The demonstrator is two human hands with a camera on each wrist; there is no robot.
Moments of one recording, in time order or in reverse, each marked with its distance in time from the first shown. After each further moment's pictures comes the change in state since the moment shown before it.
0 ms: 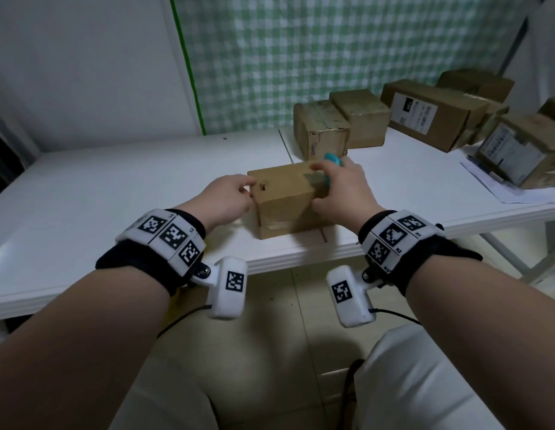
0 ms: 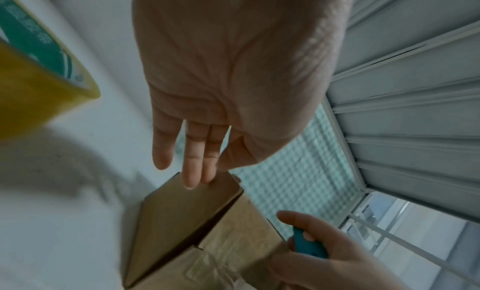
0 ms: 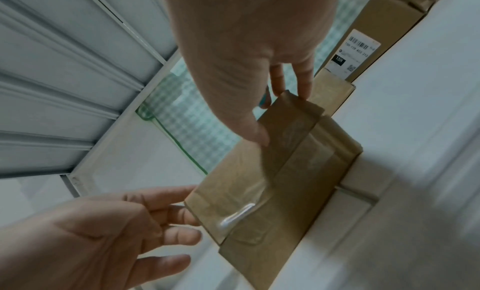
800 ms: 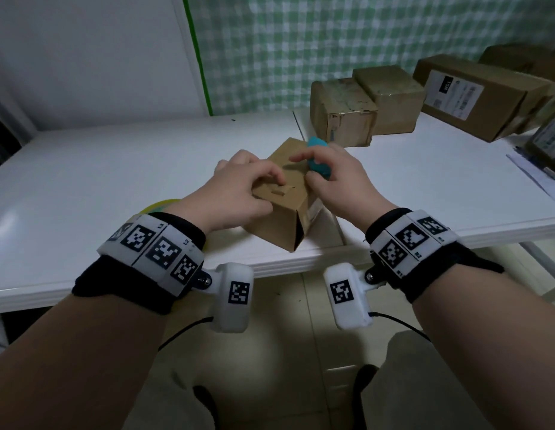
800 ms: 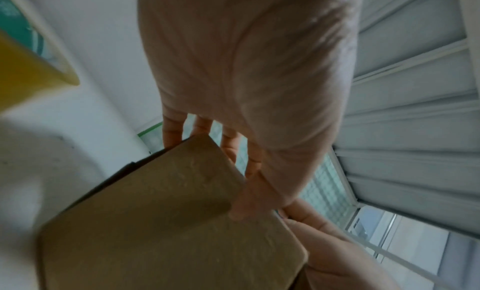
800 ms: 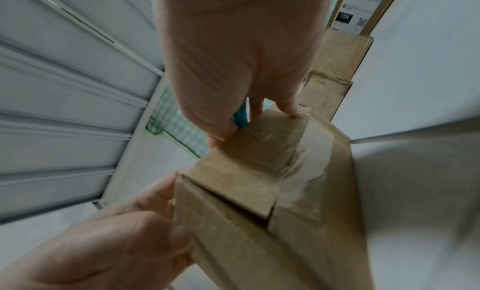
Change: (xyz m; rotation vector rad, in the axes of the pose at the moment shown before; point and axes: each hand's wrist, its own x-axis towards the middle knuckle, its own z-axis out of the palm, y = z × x) left_hand 0.024 -0.020 0.005 0.232 -0.046 0.213; right_hand 0.034 -0.005 0.035 0.332 -0.014 -0.207
